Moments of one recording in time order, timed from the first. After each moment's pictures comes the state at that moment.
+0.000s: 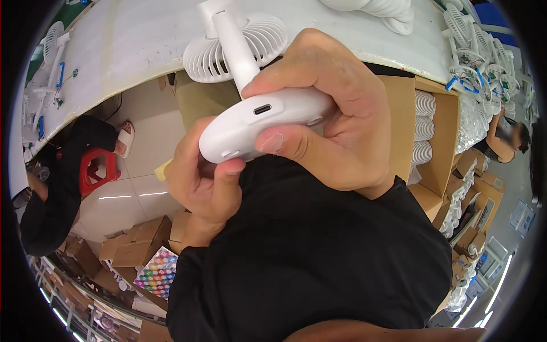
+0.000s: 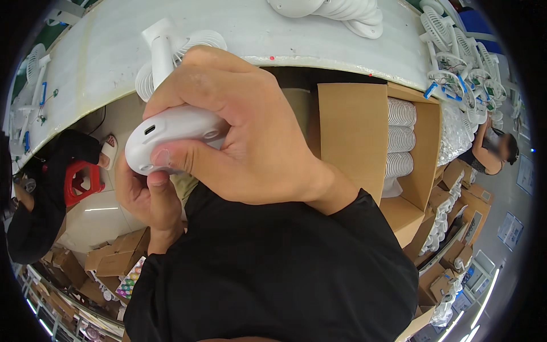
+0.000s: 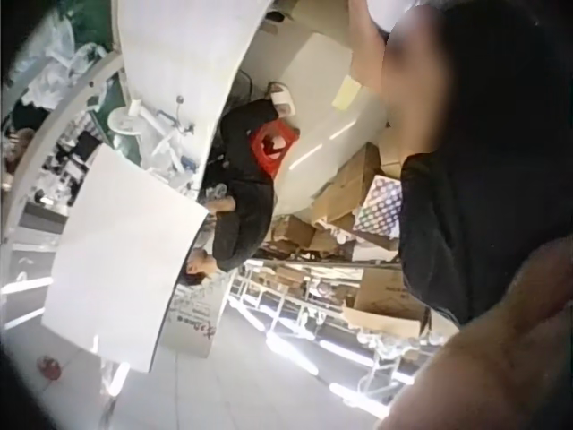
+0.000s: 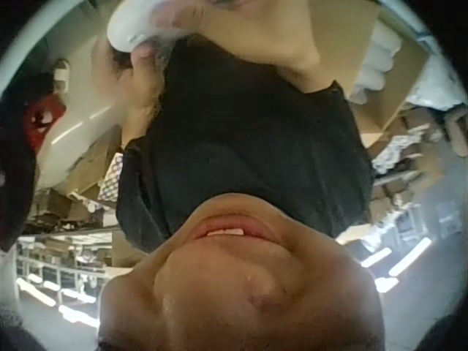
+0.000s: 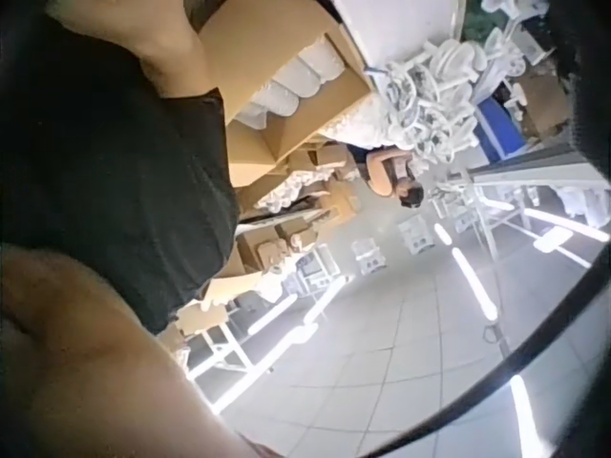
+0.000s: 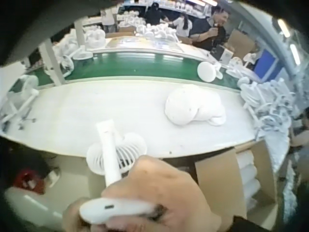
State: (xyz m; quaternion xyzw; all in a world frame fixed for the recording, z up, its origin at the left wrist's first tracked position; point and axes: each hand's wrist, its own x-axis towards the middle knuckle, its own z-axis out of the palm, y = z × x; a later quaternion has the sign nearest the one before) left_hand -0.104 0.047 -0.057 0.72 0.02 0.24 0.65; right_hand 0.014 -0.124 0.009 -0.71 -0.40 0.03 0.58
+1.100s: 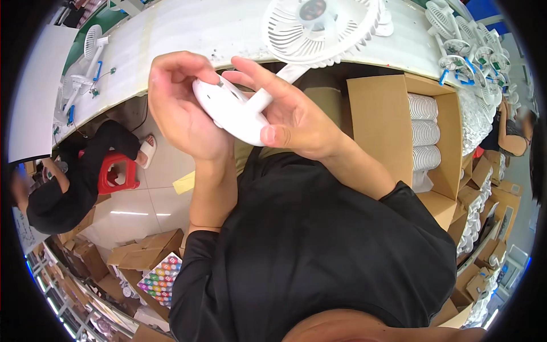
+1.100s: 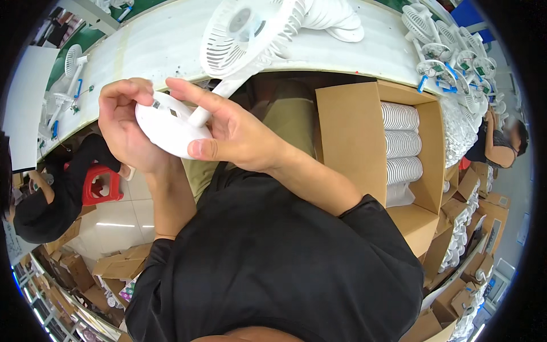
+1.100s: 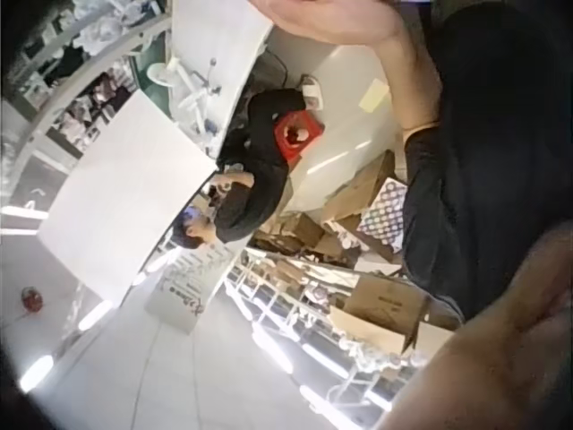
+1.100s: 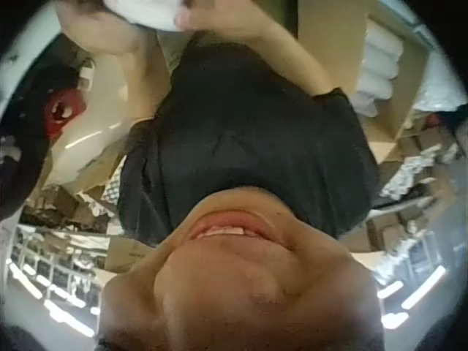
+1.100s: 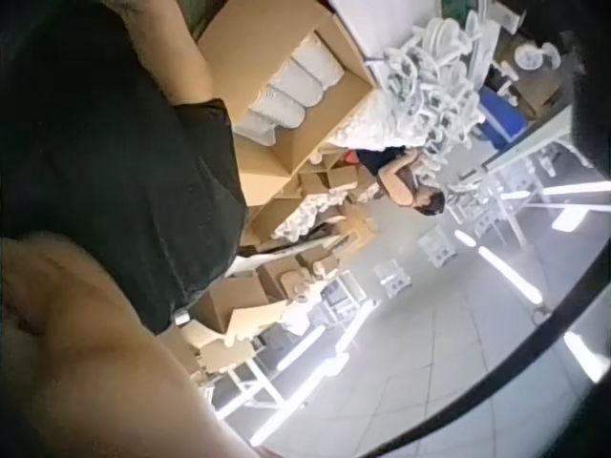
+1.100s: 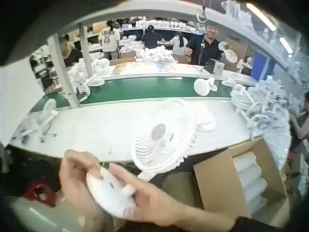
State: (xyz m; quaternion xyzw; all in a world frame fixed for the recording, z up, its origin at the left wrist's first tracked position) left_hand -0.059 0.025 0.007 0.57 0.00 0.39 0.72; right_hand -0.054 -0.117 -0.013 -0.38 -0.25 0.29 0.84
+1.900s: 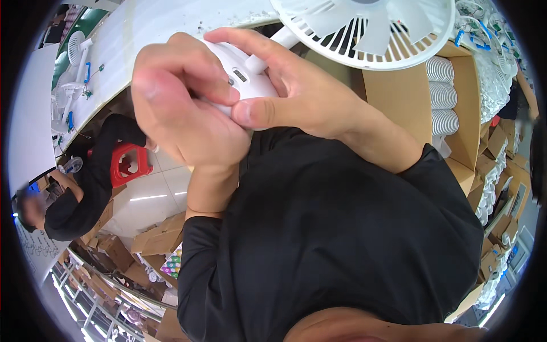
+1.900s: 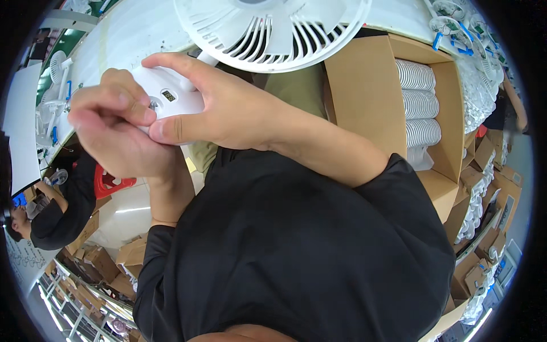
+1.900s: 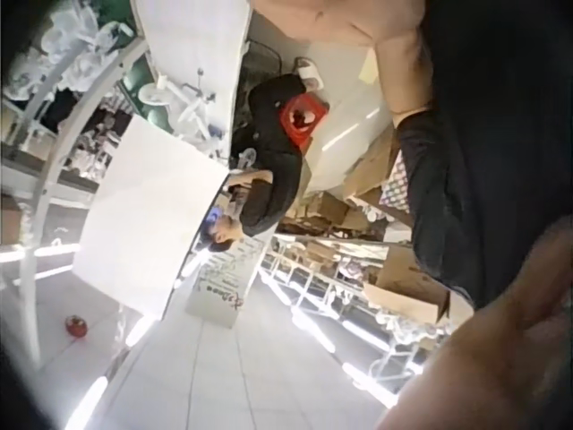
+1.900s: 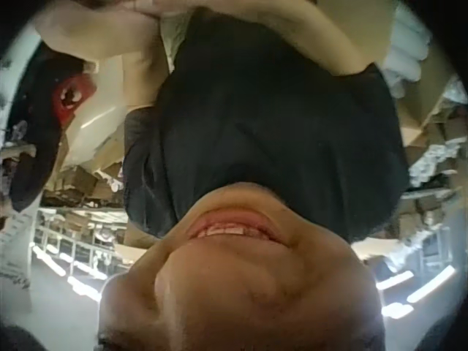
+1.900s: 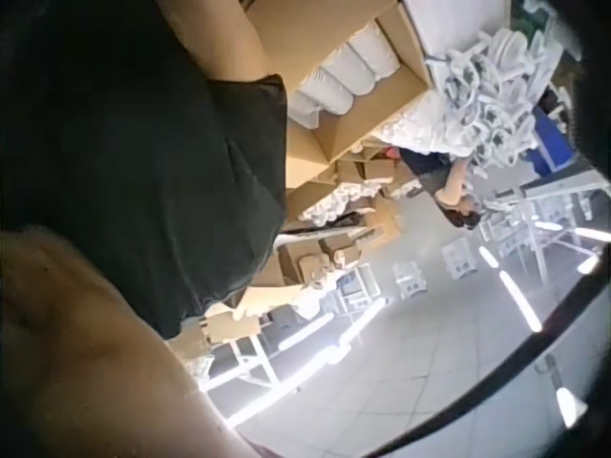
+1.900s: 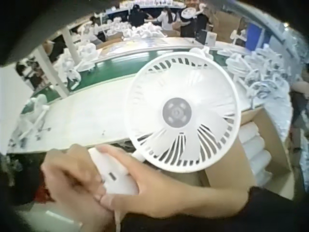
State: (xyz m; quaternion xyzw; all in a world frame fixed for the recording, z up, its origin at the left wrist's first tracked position) left_hand -0.080 0.012 0.007 0.69 -0.13 0.36 0.62; right_hand -0.058 -0.126 -0.012 -0.46 -0.21 0.35 0.79
